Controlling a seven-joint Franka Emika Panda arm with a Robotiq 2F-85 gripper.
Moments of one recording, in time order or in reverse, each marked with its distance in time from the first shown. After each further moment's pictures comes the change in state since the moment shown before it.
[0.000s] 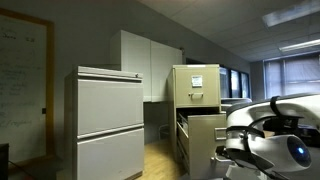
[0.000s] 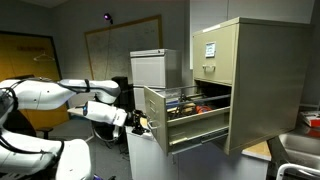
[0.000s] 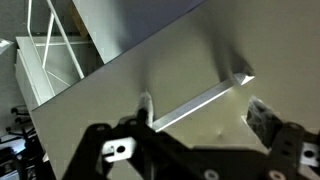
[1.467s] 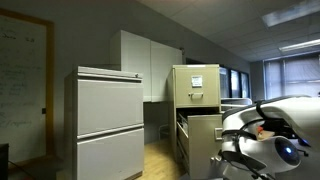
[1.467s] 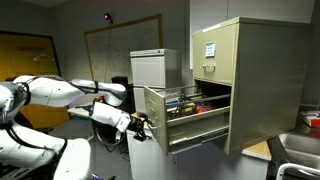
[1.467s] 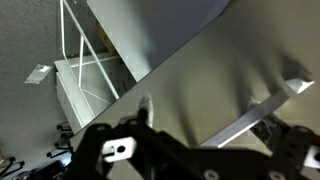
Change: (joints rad) arm -0.099 0.096 0.044 0.006 -0.007 -0.001 0.167
